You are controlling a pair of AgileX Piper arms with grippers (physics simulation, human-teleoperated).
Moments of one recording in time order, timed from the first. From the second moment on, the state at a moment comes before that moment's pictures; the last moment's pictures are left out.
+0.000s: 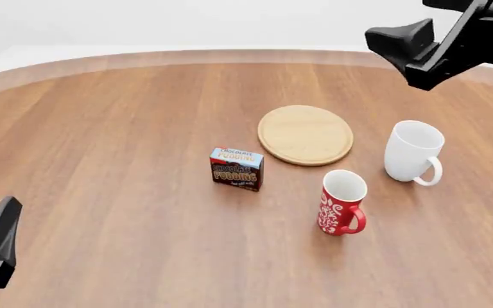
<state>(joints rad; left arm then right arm) 0.00 0.00 0.00 0.00 0.00 0.45 0.95 -1.02 0.37 -0.46</state>
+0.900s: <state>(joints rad) 0.00 0.00 0.00 0.00 0.00 0.64 1.32 -1.05 0.31 -0.46</state>
